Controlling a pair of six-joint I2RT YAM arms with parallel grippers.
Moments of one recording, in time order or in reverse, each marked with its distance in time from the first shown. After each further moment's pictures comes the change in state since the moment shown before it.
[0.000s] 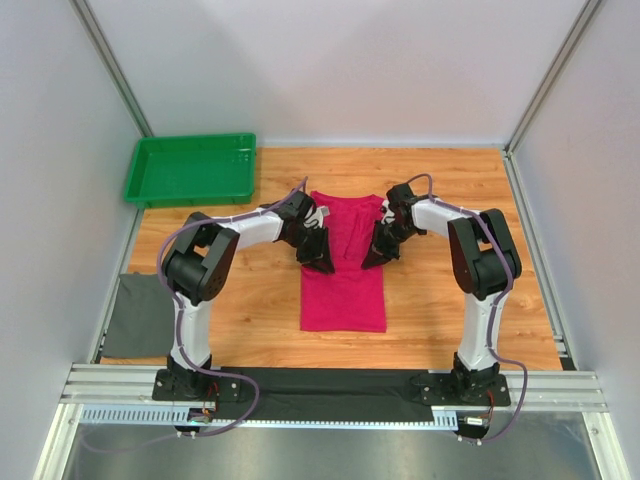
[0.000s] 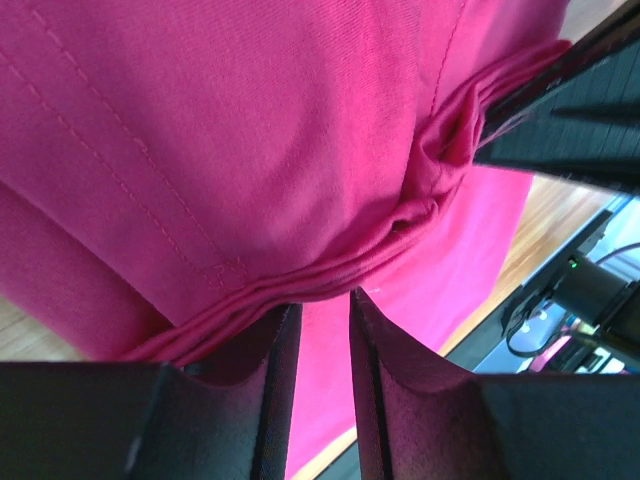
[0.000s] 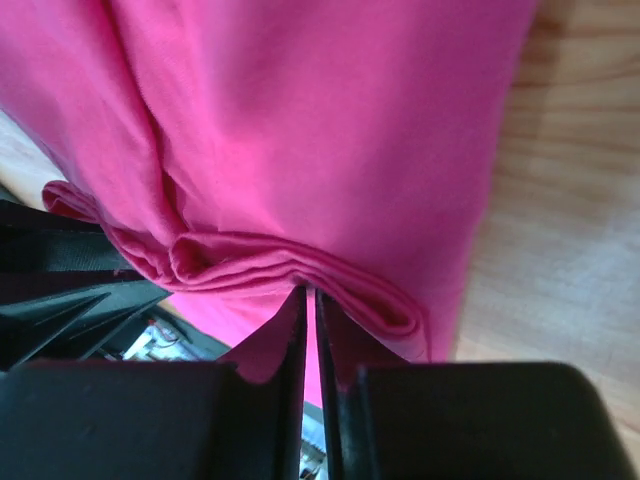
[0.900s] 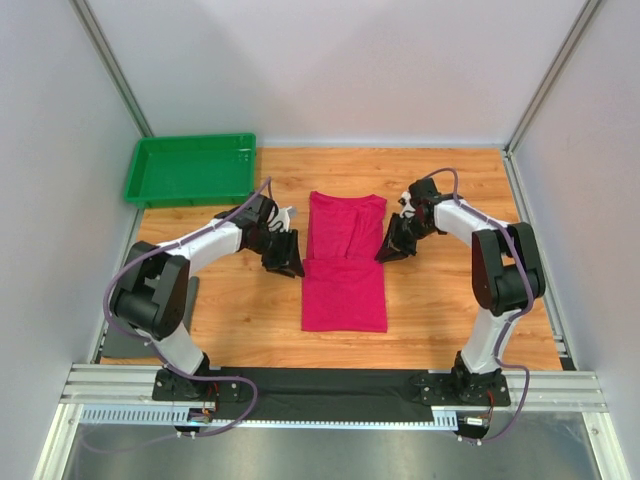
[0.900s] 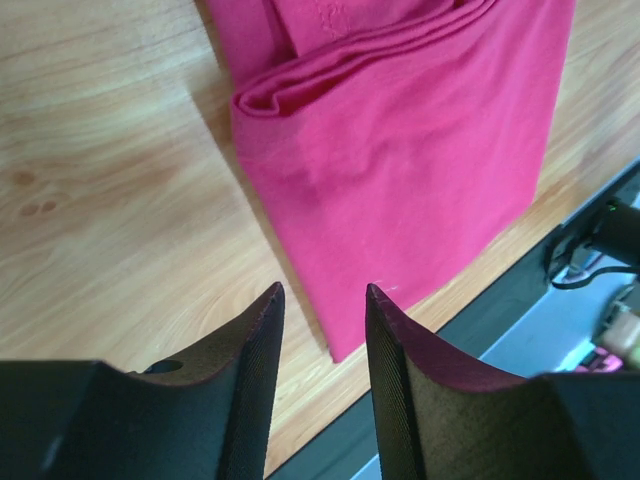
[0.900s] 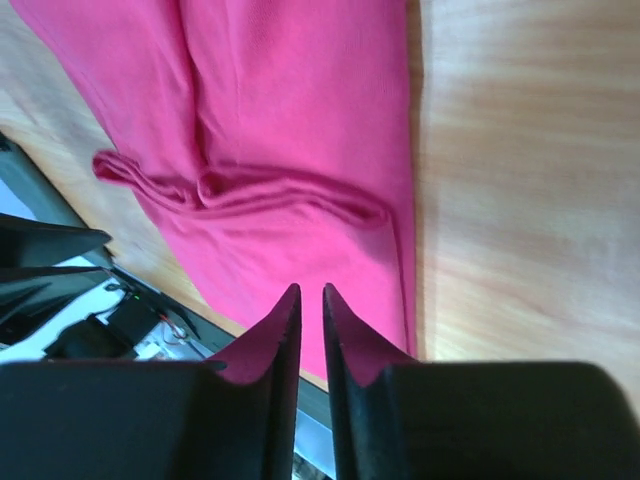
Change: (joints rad) left arm 0.142 -0.366 -0.262 -0.095 -0.020 0.182; right arm -0.096 -0.169 -0.084 -0.019 -0.021 -0.052
